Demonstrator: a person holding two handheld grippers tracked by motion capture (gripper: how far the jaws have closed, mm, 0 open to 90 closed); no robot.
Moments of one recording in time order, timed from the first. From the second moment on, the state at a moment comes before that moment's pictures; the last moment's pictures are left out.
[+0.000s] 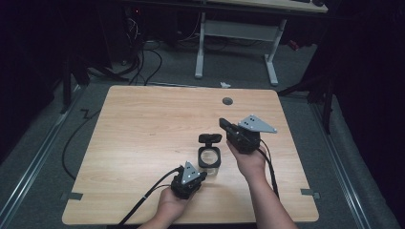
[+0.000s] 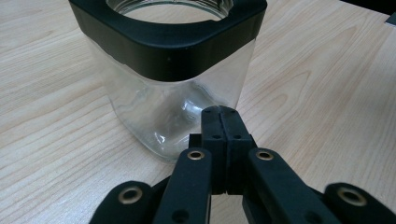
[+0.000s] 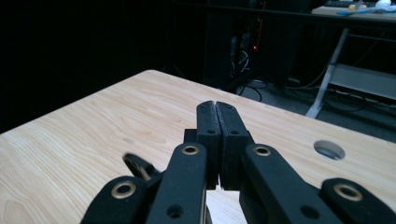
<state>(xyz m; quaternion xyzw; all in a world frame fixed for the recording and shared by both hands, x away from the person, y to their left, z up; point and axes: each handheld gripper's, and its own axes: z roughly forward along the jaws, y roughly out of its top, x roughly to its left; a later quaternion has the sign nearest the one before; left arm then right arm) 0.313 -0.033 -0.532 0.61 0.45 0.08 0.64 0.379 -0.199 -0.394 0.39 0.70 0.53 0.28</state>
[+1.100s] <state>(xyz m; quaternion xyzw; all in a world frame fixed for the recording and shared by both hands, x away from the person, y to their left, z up) 0.314 -0.030 -0.531 0.61 0.45 0.08 0.65 0.350 -0.177 -0.427 0.36 0.74 0.50 0.26</state>
